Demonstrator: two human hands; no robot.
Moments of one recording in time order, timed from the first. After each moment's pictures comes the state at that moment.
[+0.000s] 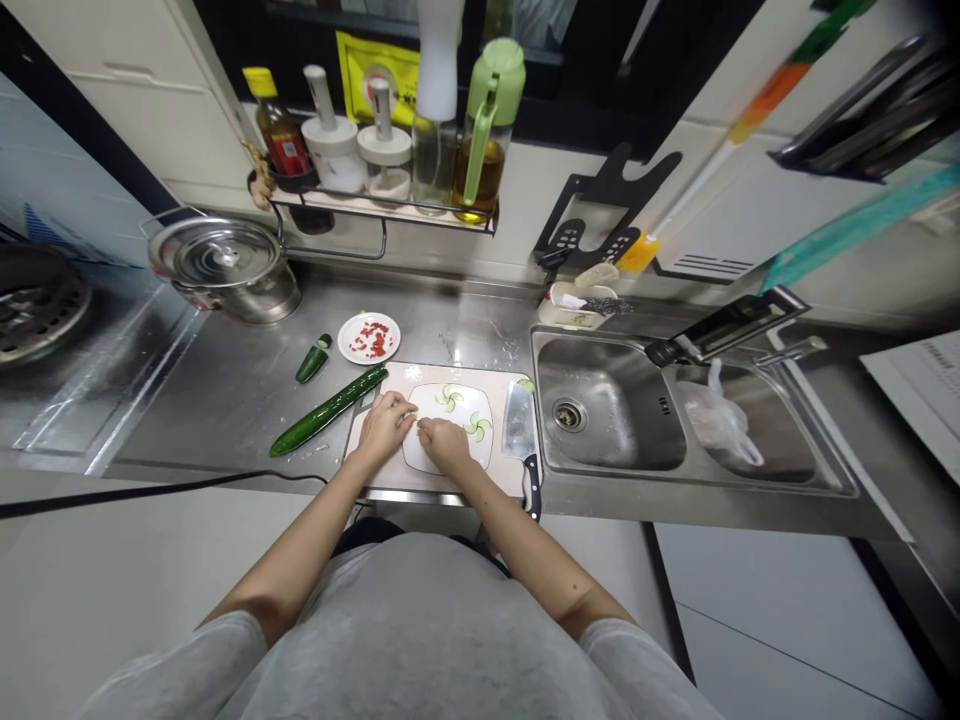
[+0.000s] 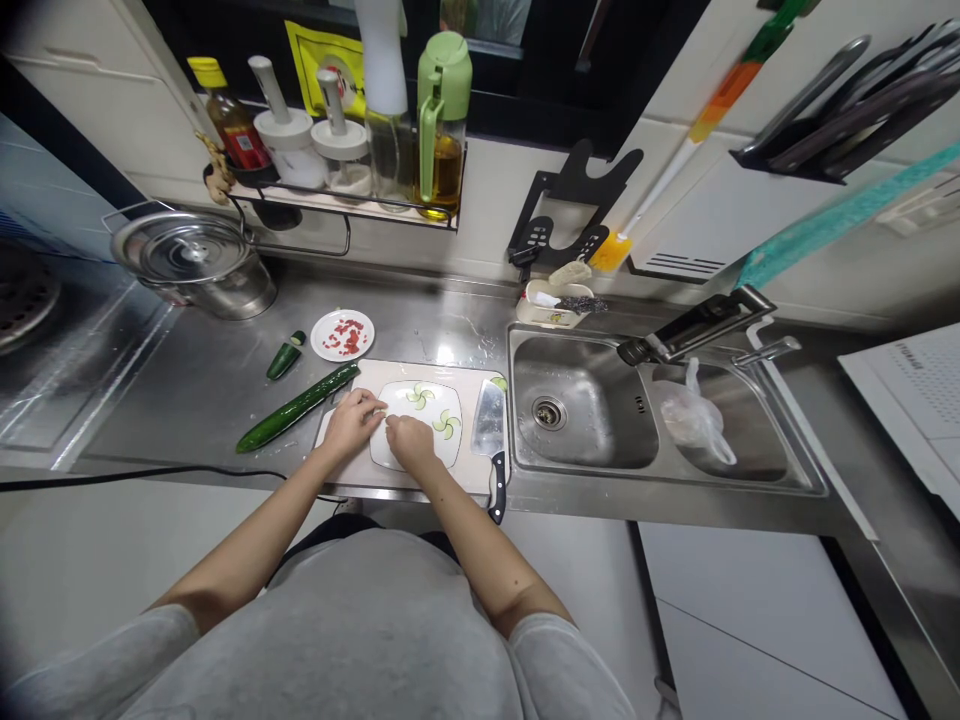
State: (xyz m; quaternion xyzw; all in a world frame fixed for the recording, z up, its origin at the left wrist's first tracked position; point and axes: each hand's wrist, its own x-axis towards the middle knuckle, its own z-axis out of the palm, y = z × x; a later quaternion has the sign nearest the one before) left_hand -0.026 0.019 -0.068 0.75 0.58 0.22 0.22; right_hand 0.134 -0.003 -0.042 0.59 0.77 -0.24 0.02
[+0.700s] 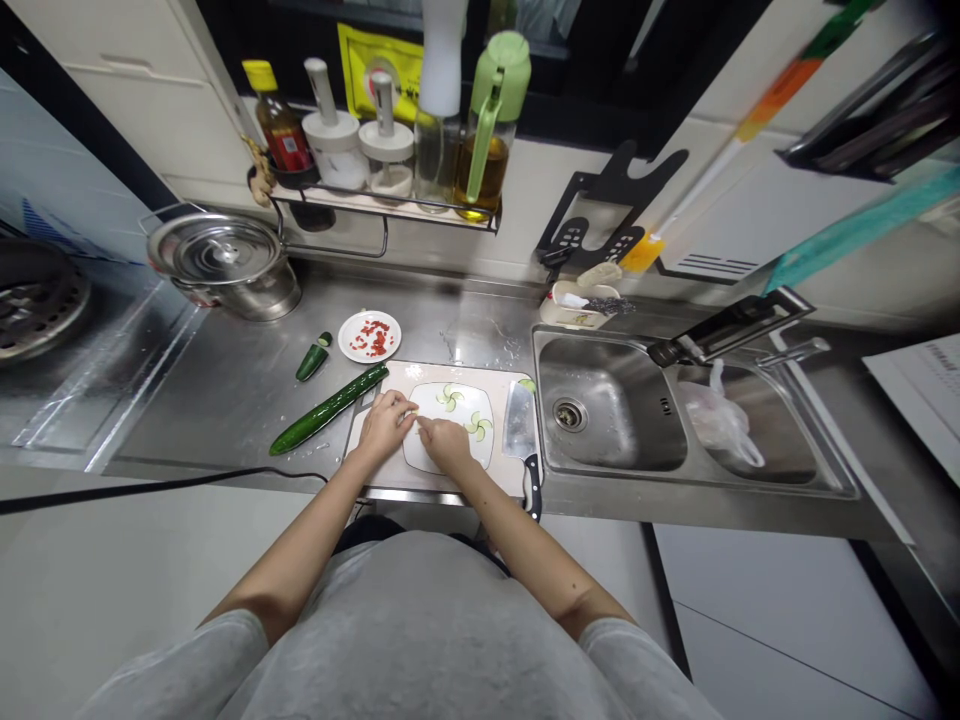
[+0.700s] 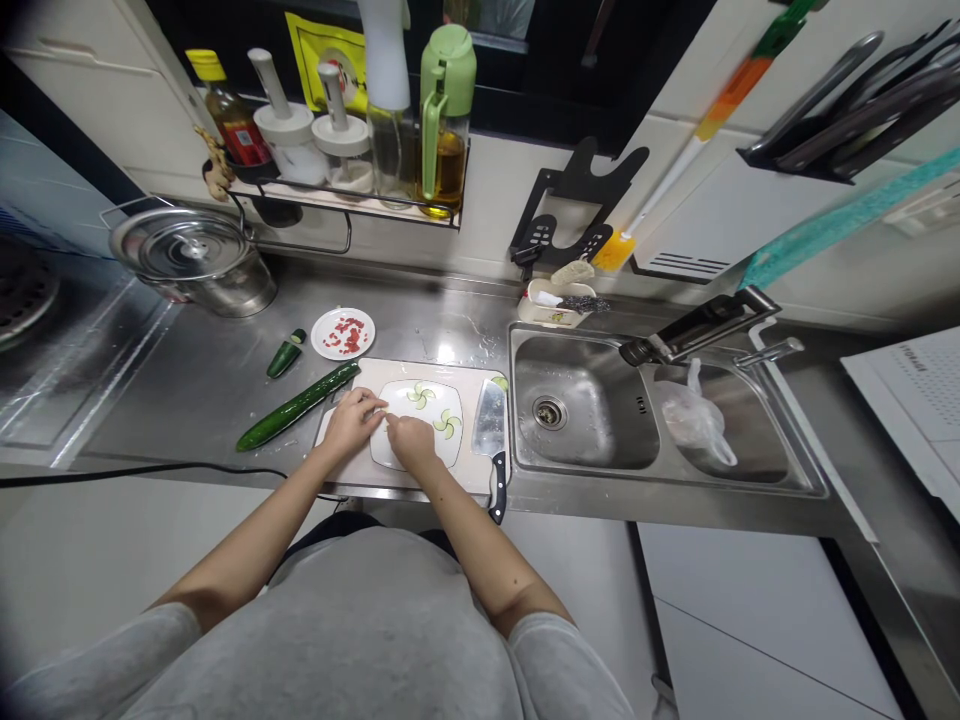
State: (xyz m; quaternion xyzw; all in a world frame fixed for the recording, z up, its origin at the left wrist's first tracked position) left_hand -0.026 0.019 -0.069 0.75 0.58 0.23 0.23; right_hand 0.132 -0.002 -0.038 0.59 0.78 -0.23 0.04
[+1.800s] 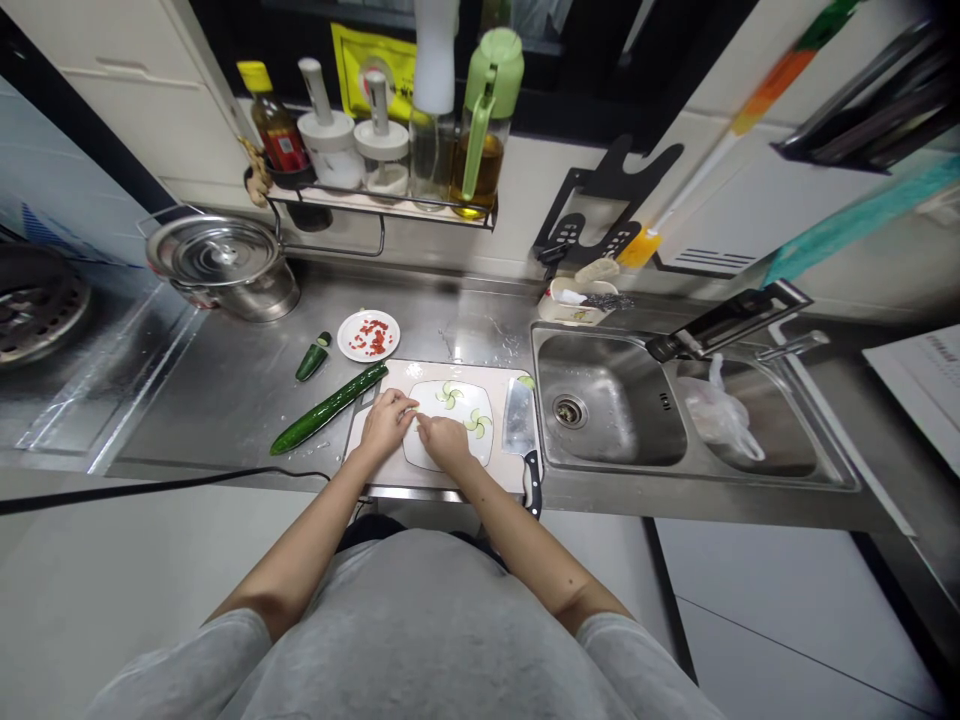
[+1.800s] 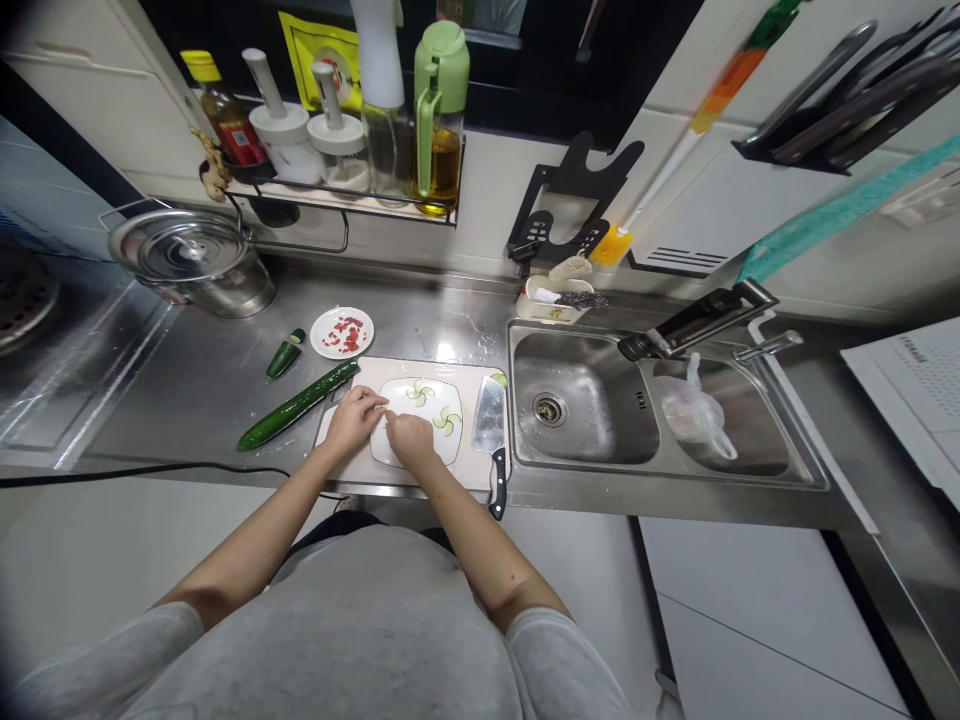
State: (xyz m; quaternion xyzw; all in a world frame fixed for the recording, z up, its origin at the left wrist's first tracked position) left_hand -0.024 0.022 -0.076 0.73 0.59 0.24 0.24; right_hand 0.129 -0.003 -0.033 0.58 0.78 -0.21 0.07
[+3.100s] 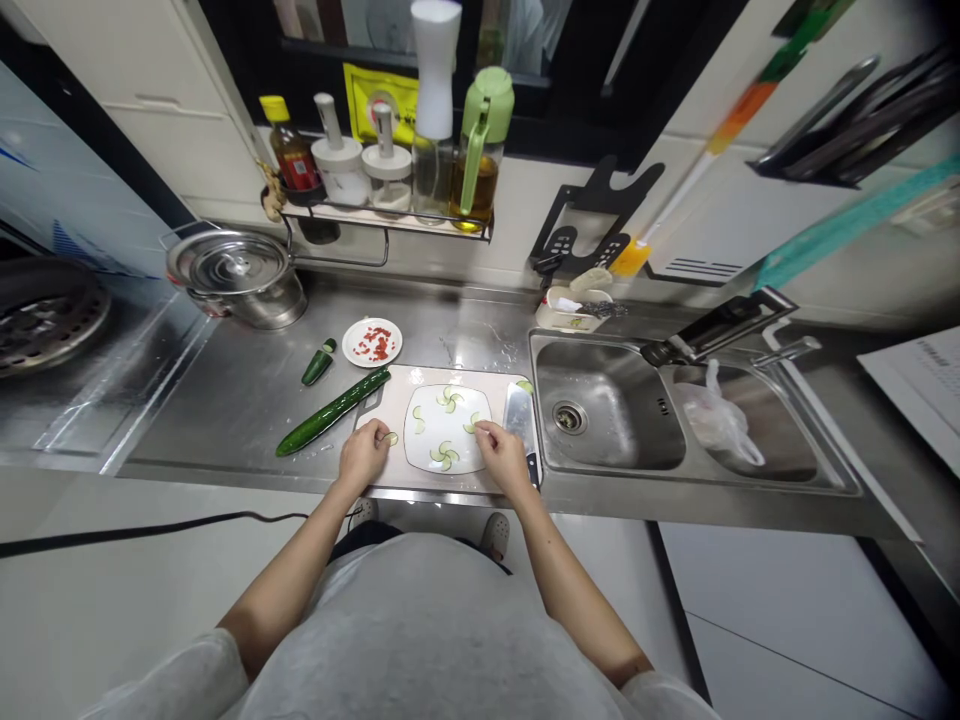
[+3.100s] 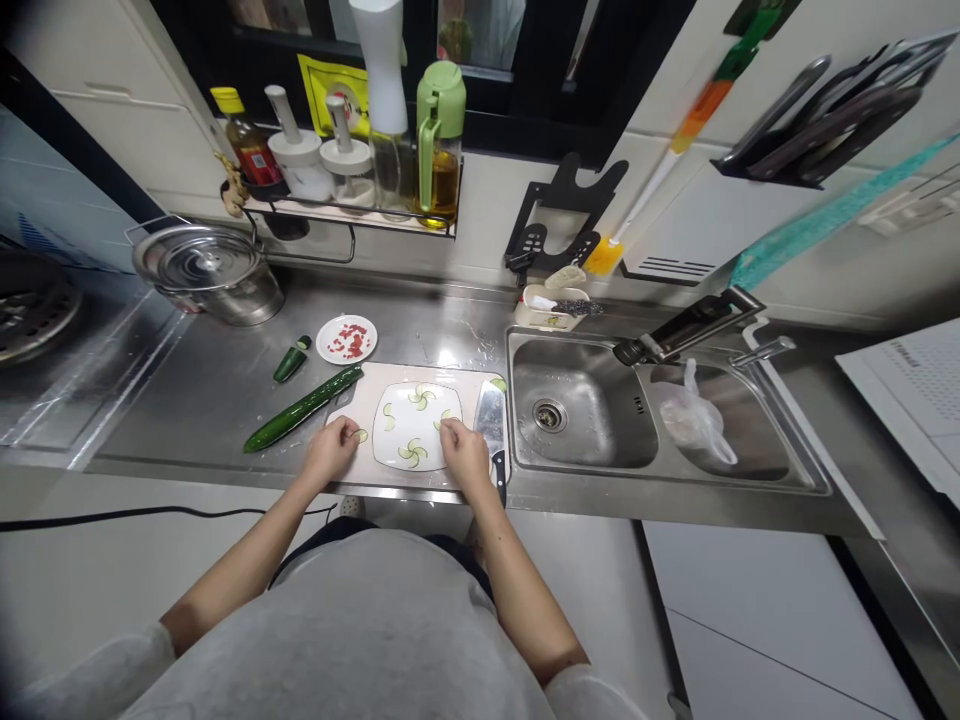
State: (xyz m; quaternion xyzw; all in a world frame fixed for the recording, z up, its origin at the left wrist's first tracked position) left_hand -0.054 -0.027 -0.069 0.63 0.71 0.18 0.27; right_hand 0.218 -0.043 -0.019 0.69 0.61 -0.28 -0.27
